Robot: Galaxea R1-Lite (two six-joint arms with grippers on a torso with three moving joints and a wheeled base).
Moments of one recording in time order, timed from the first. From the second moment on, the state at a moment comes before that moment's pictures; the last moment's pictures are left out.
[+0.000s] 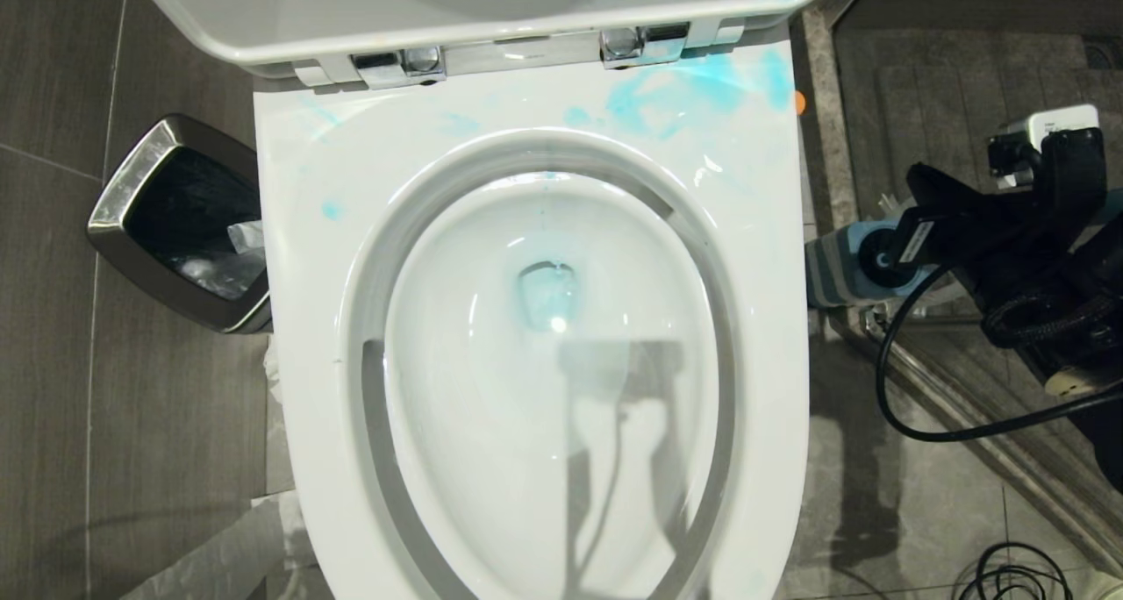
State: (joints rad) left arm 0.00 0.00 0.00 0.00 0.00 0.00; right arm 0.22 1.64 -0.71 -1.26 -0.23 -0.26
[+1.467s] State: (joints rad) left arm 0.00 0.00 0.00 0.00 0.00 0.00; right arm 0.02 1.66 -0.28 -1.47 -0.23 -0.24
